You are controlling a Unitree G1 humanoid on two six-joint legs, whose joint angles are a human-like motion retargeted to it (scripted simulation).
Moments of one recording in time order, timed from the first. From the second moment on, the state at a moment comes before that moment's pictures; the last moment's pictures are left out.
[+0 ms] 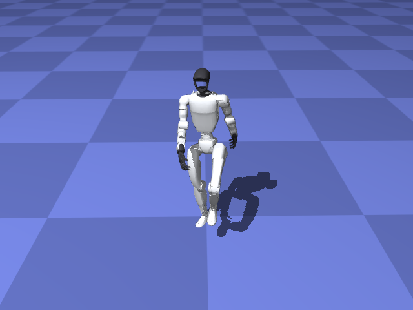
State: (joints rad) left arm 0.30 0.15 0.43 1.70 0.21 0.09 -0.11; right arm -0.59 -0.05 0.11 1.00 -0.21 0.06 0.19; waist 0.23 -0.09 0.19; left_leg -0.94 0.23 0.36 1.52 -0.08 0.11; right_leg -0.03 -0.05 -0.10 0.15 -0.06 -0.12
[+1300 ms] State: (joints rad) left arm 0.08 0.04 0.35 1.37 0.10 0.06 -0.17; right arm -0.08 -0.18 0.06 1.57 -0.31 0.18 0.14; waist -0.22 0.09 -0.11; left_leg -0.03 0.09 0.53 0.11 -0.17 -0.03; right_leg -0.02 0.07 -0.34 0.15 -0.11 -0.06
